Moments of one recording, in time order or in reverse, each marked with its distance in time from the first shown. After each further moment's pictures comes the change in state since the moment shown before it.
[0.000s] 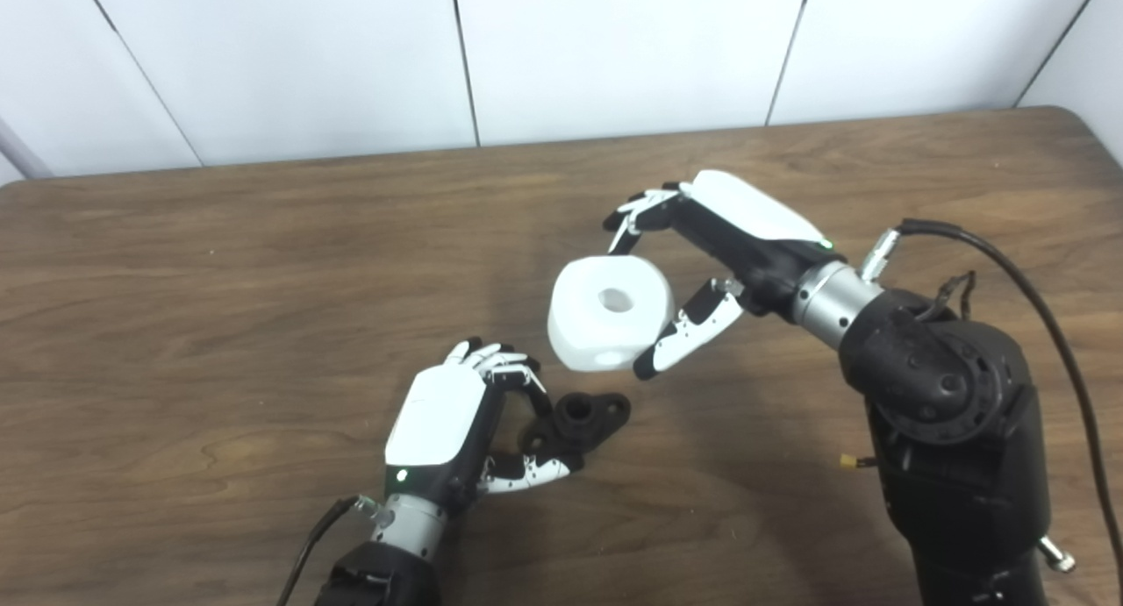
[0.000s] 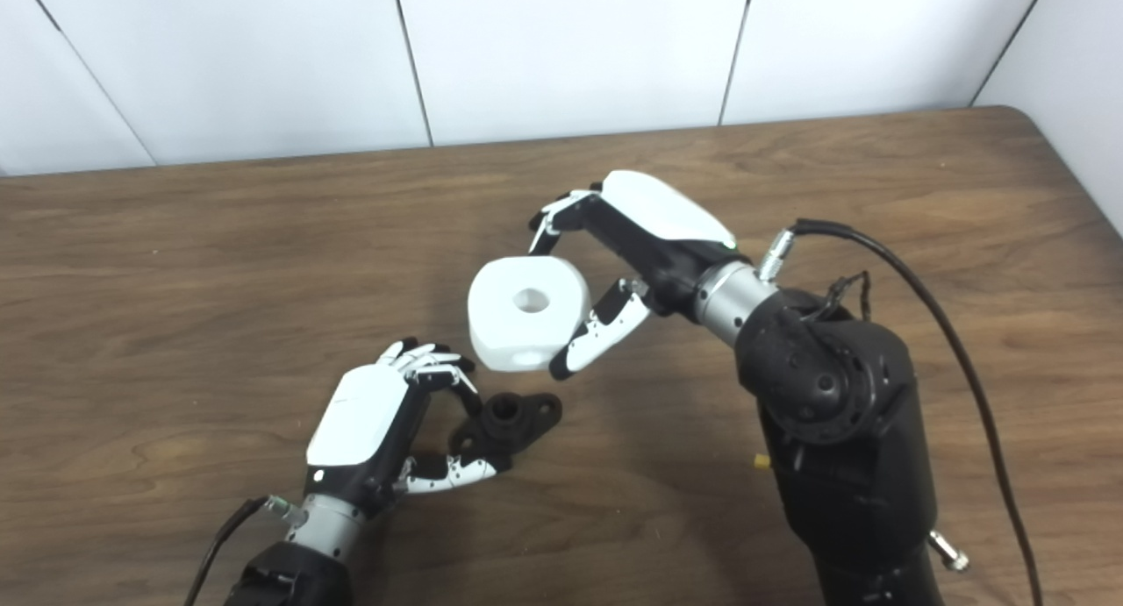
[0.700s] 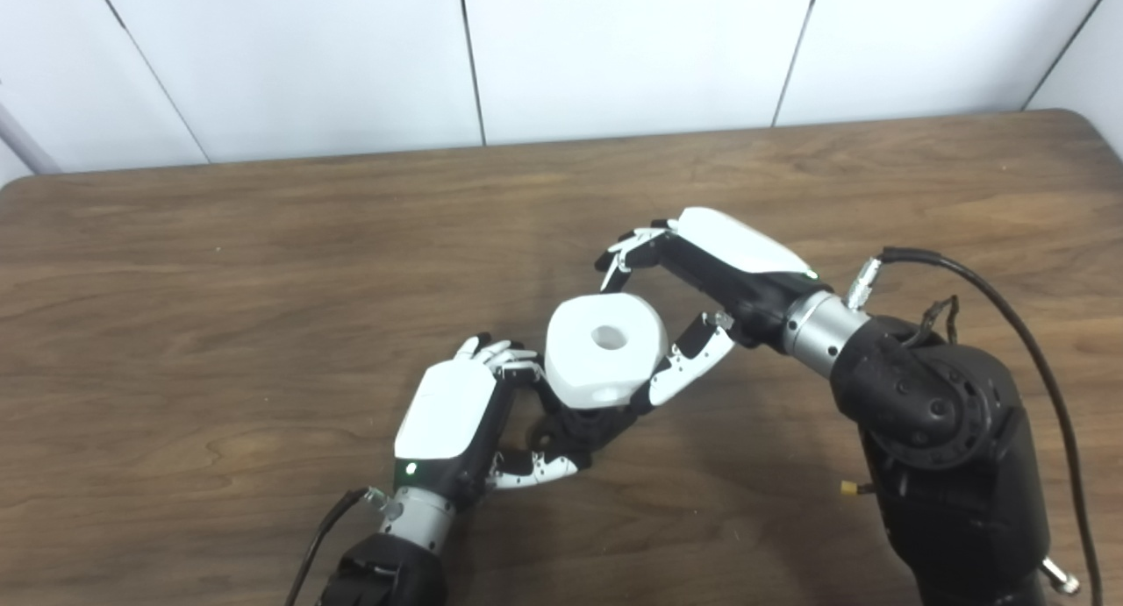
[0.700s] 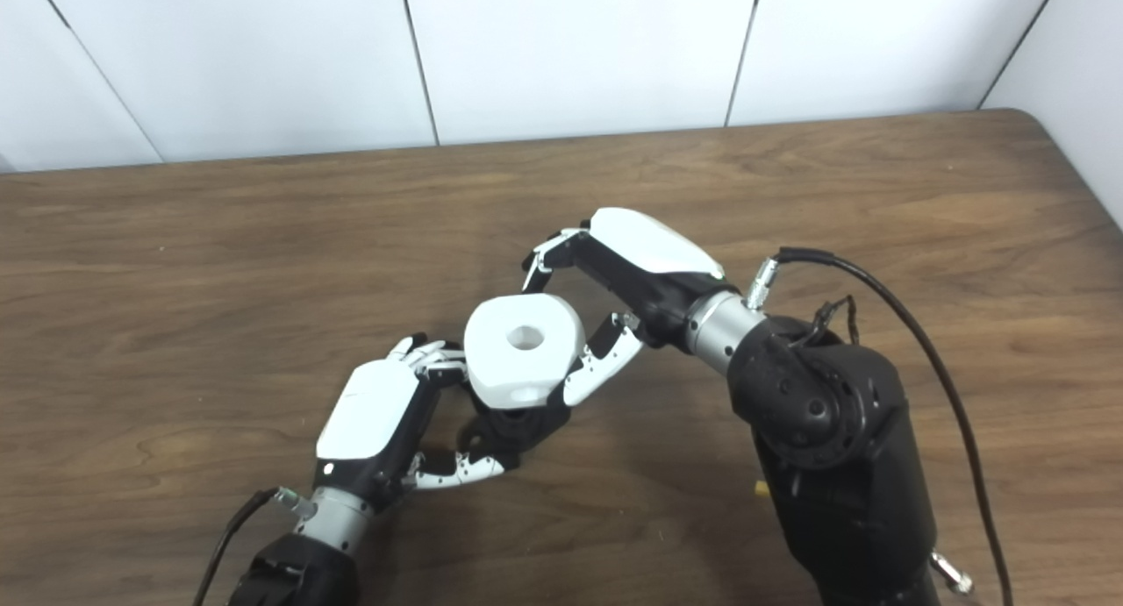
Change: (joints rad) left arm -0.012 -0.003 -0.006 0.001 0.000 0.011 -0.014; right arm 0.040 -0.005 0.037 0.000 0.004 0.000 0.008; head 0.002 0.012
